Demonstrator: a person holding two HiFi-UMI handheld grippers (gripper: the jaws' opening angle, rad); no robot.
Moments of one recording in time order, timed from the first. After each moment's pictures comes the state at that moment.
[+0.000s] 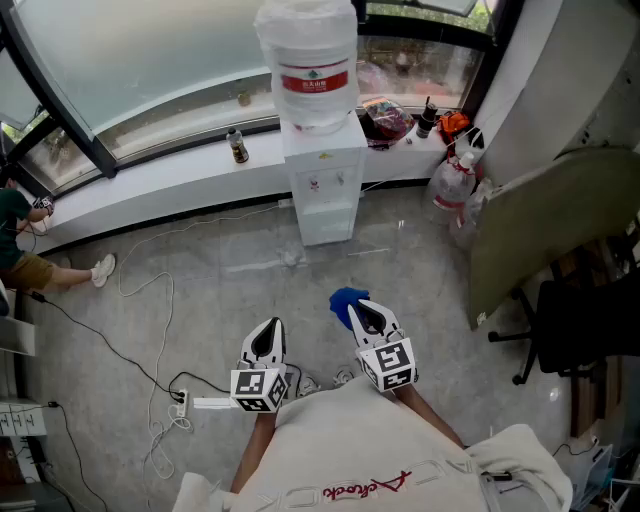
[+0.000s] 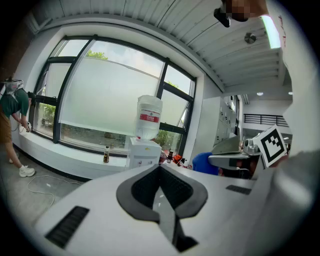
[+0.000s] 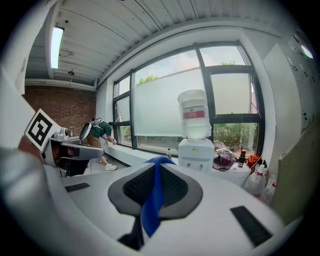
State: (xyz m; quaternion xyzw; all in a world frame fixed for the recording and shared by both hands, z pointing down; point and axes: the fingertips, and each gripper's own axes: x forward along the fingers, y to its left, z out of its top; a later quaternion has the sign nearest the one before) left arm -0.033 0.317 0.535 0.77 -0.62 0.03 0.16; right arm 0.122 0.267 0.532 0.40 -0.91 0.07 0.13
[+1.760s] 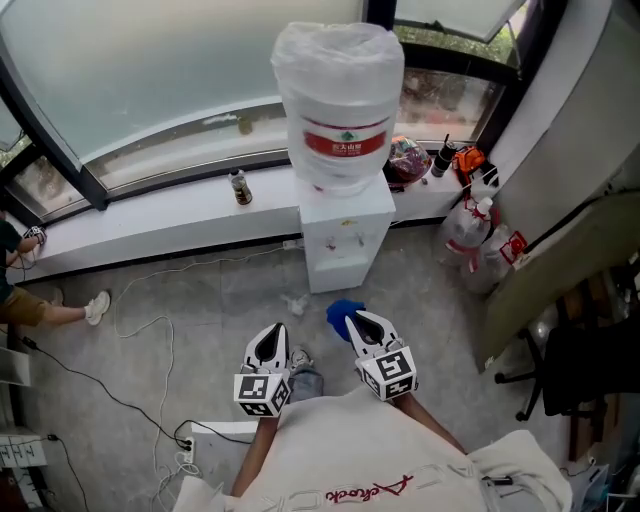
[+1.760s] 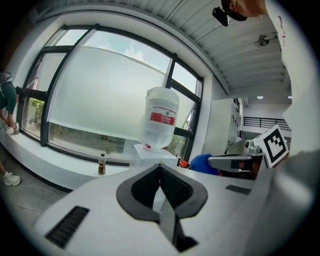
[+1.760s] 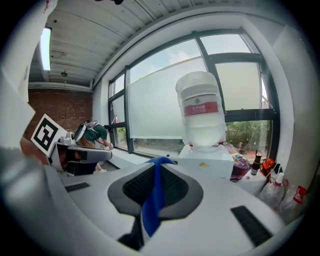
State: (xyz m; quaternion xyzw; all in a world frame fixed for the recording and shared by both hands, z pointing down) left arm -0.128 0.073 0.538 0.78 -0.60 0.01 0.16; right arm 0.016 0.039 0.533 0.39 -0.91 0.08 0.12
